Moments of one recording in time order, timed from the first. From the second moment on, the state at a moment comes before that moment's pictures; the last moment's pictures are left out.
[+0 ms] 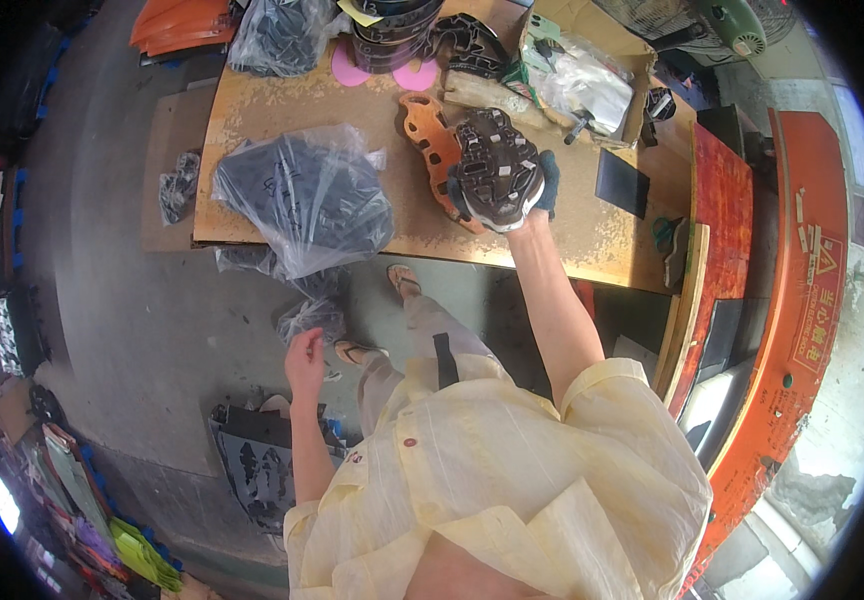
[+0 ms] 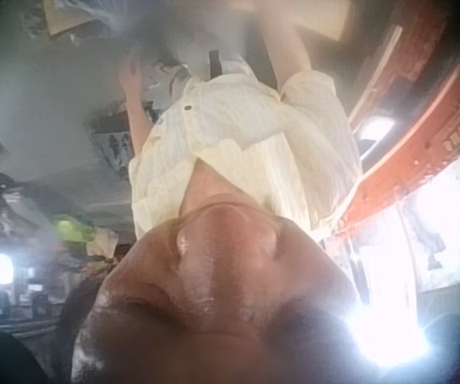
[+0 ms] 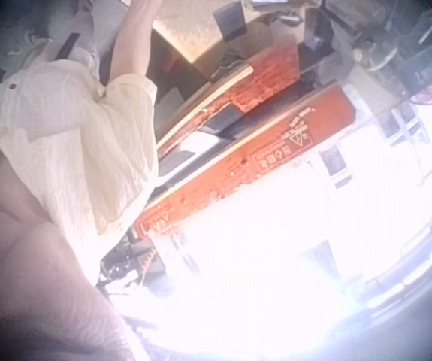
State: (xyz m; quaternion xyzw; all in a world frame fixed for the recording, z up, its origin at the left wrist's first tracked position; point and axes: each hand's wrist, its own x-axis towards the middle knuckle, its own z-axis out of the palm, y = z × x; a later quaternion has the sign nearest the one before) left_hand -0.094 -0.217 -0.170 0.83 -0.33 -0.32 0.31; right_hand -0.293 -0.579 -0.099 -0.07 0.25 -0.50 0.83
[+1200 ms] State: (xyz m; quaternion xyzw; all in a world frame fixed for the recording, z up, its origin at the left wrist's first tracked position) left_hand -0.081 -0.317 -0.138 0.50 -0.02 -0.38 0.78; right_hand -0.140 -0.548 -0.131 -0.52 0.50 0.07 0.69
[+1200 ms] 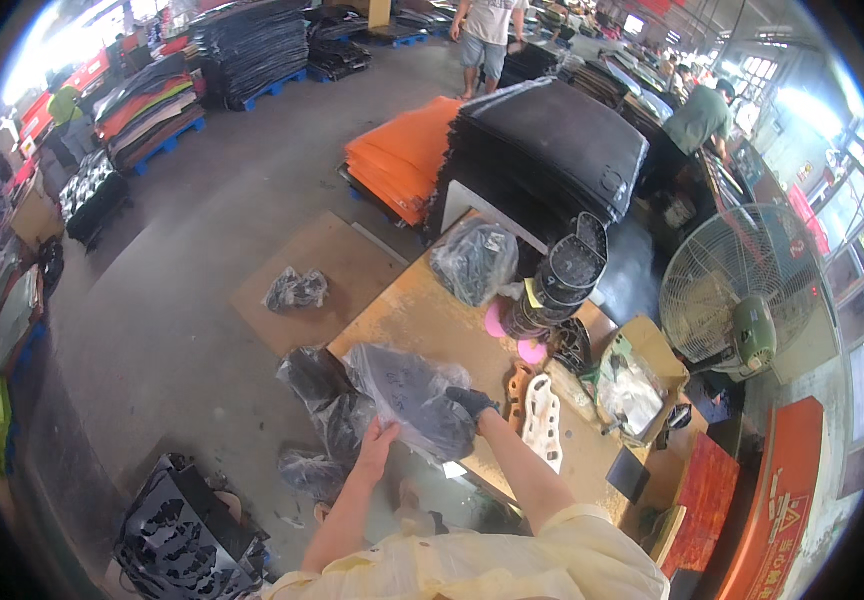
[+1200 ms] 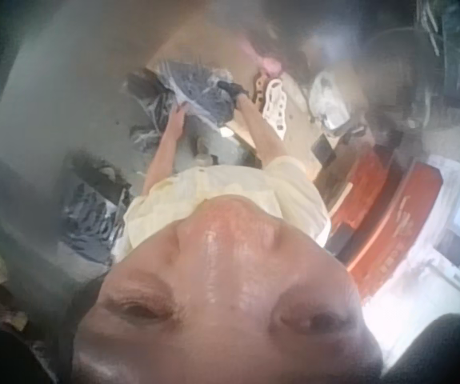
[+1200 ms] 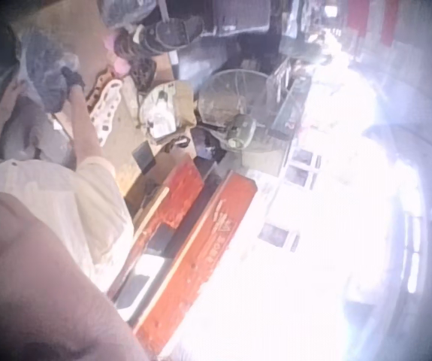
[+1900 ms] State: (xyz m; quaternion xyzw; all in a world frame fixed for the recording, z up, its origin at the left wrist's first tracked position) left_hand 0.176 0.135 -0.045 0.48 -0.01 -0.25 0.84; right_hand 0.179 -0.123 -0.108 -0.36 0.16 0.32 0.86
